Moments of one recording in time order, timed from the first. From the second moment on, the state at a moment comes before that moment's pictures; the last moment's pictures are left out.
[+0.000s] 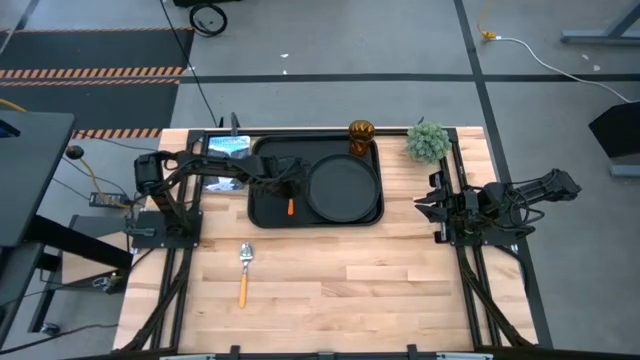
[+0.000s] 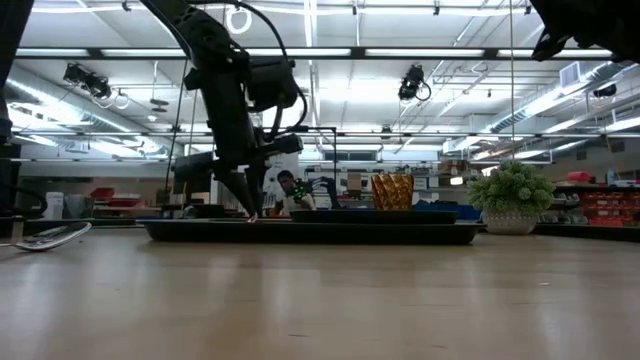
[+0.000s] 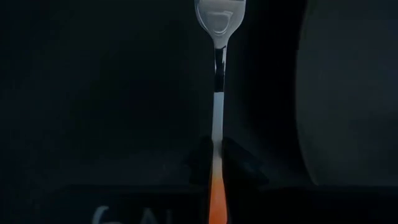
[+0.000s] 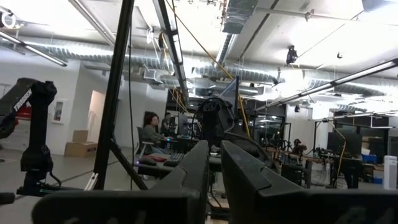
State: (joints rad) left arm 0.30 1.74 1.04 -0.50 -0.05 -1.18; right arm 0.26 0.20 0.02 0.65 0.19 -0.26
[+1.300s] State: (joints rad) left arm 0.33 1.83 1.04 -0.32 -0.06 -1.17; right arm 0.26 0.22 0.02 0.66 0.18 -0.25
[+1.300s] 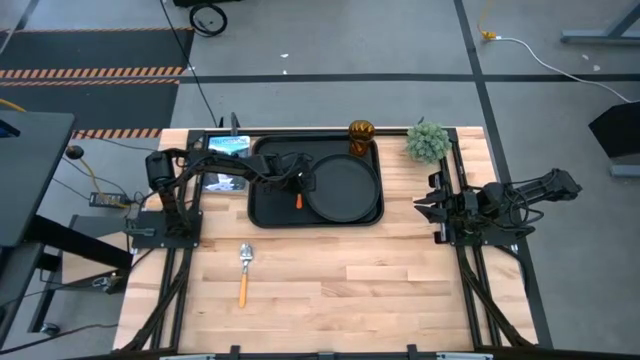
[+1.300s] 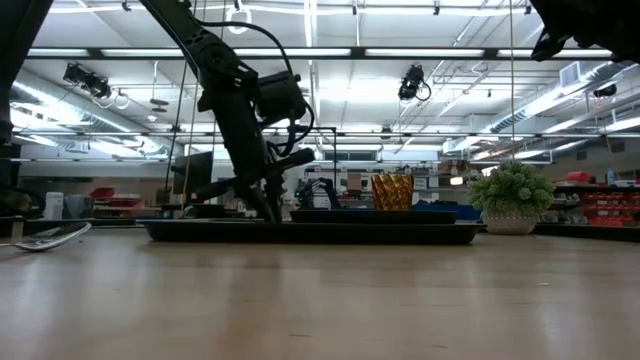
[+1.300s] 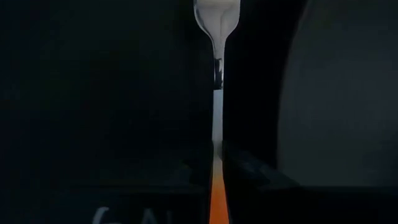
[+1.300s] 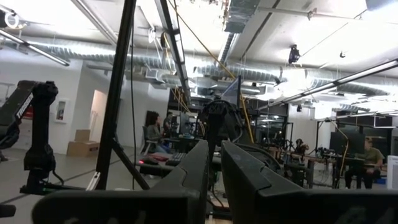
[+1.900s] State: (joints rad) left arm 0.34 1.80 1.04 -0.32 0.01 -1.14; right arm 0.26 0.22 0.02 0.66 0.18 -0.25
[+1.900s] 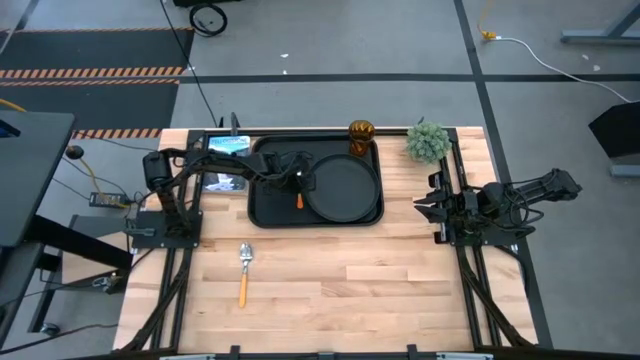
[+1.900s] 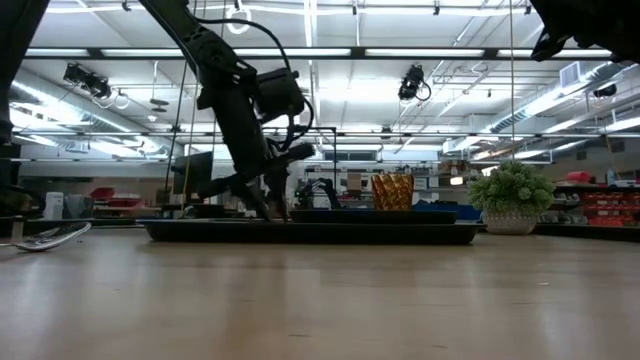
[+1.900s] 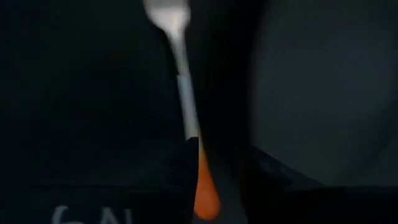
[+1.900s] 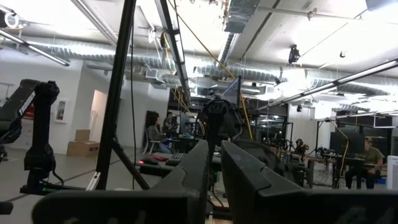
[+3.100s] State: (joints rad) left arm -0.56 1.62 1.04 -0.75 0.12 -2.09; right arm 0.26 0.22 0.02 0.63 0.18 -0.23
